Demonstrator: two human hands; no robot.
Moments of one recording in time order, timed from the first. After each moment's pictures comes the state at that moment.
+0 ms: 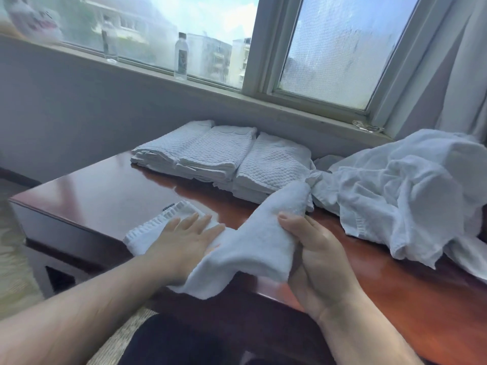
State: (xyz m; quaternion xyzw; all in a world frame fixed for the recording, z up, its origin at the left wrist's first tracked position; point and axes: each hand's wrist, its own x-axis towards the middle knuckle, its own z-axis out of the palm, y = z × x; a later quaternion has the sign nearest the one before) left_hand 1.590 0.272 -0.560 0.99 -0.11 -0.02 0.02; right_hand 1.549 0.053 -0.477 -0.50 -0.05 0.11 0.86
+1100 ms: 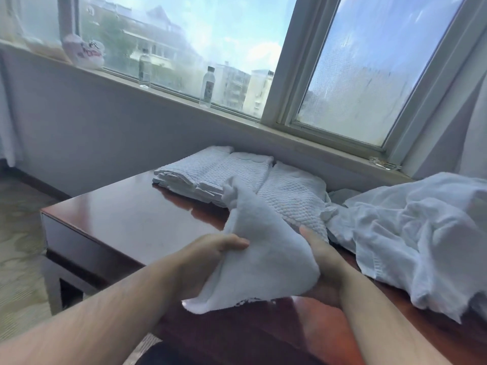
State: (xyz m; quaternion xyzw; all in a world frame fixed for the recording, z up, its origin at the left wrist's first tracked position) left_hand 1.569 0.263 -0.496 0.57 0.01 -0.18 0.80; right_hand 1.663 0.030 -0.496 -0.64 0.02 0.32 0.70
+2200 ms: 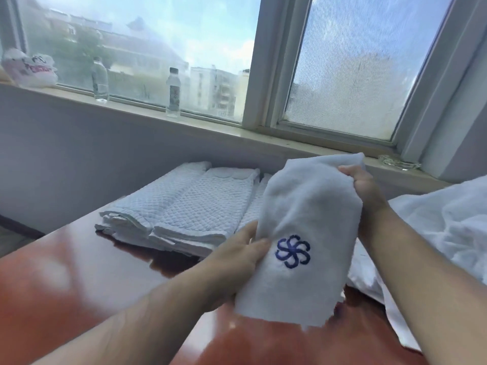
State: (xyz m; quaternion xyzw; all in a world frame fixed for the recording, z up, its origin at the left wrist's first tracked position) left_hand 1.751 0.208 -0.472 0.68 -0.09 -0.07 0.73; right_hand 1.865 0.000 -0.392 -0.59 -0.05 0.01 0.81
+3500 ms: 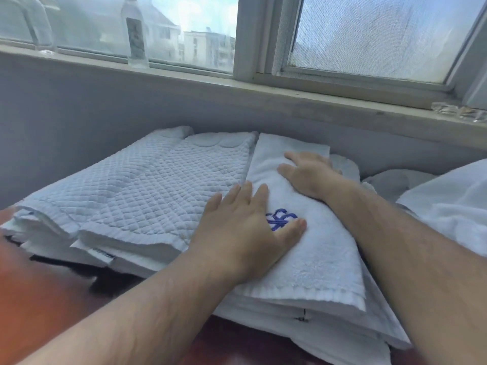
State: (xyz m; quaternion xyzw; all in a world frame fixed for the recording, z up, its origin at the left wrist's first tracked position) left_hand 1.890 0.196 -0.515 0.98 -0.04 0.07 0.17; right_hand 2.047 0.051 -0.483 -0.99 -0.08 -0.03 0.14
